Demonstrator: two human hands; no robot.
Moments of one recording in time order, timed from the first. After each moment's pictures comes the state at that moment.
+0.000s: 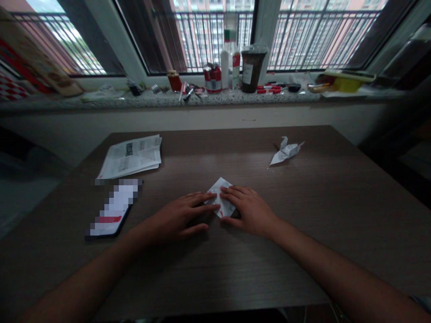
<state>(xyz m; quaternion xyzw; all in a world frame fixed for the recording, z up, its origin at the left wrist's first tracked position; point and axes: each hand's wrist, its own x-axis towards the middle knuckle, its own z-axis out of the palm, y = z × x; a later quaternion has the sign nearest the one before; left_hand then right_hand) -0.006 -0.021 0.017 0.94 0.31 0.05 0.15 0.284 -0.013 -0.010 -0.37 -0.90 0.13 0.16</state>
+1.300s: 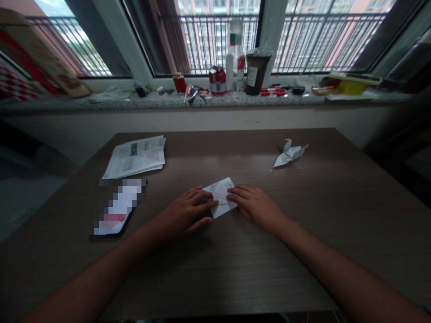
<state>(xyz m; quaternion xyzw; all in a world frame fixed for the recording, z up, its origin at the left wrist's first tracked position) 0.001 -0.019 0.015 0.94 0.33 0.09 0.08 0.299 0.003 -0.014 -0.33 -0.93 0.06 0.15</state>
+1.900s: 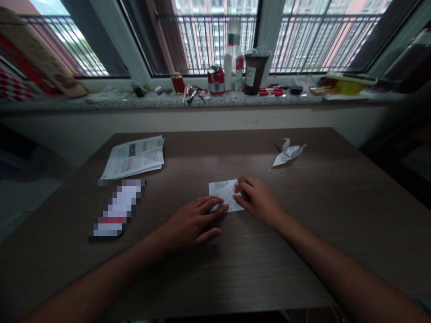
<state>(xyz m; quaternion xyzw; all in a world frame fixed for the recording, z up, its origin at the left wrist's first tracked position) 0.021 -0.036 0.008 0.94 0.33 0.08 0.11 0.295 0.010 -0.009 -0.41 -0.86 0.13 0.27</state>
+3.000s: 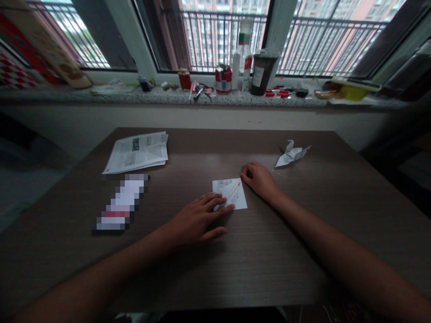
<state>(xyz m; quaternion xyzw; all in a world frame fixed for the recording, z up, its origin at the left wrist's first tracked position) 0.026 -0.039 0.002 0.93 0.33 0.10 0.12 0.295 0.075 -0.012 -0.50 -0.82 0.12 0.26</state>
